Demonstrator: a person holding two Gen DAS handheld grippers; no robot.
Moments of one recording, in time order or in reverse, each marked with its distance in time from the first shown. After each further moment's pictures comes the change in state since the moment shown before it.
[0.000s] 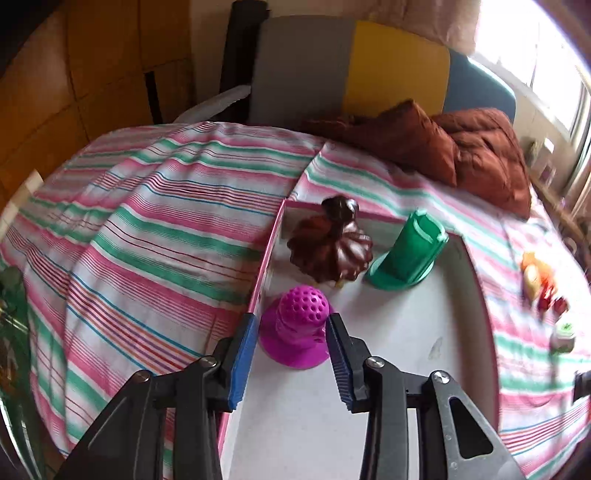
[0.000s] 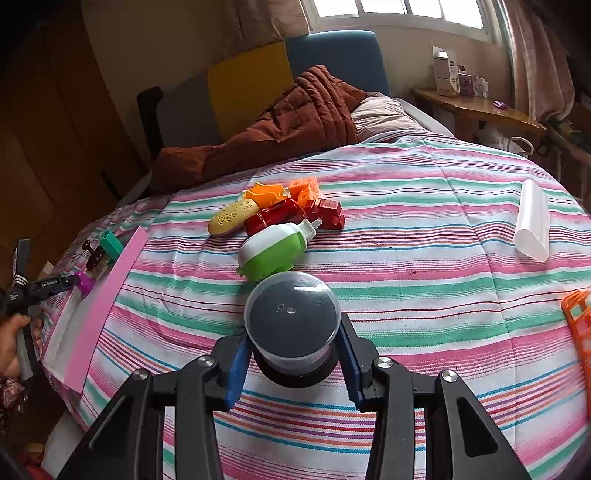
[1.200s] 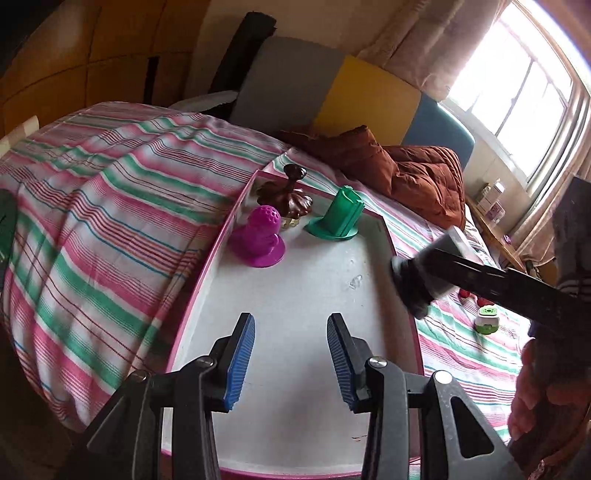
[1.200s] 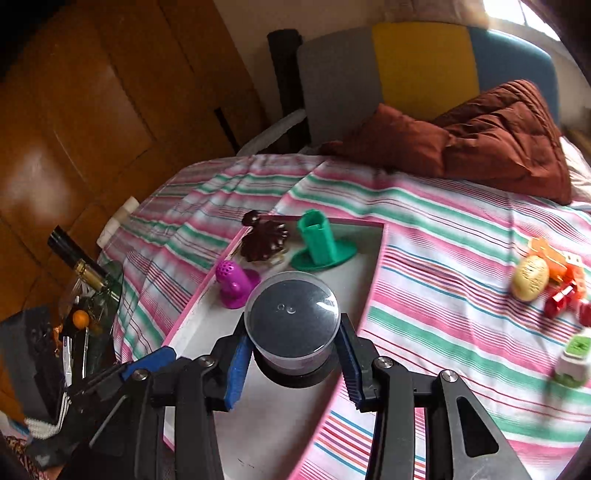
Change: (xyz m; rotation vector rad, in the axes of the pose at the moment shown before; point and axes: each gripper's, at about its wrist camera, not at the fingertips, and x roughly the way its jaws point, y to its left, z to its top) left arm -0.070 0.015 -0.080 -0.130 -0.074 -0.223; right arm 0.089 0.296 0.042 -0.280 0.163 0.317
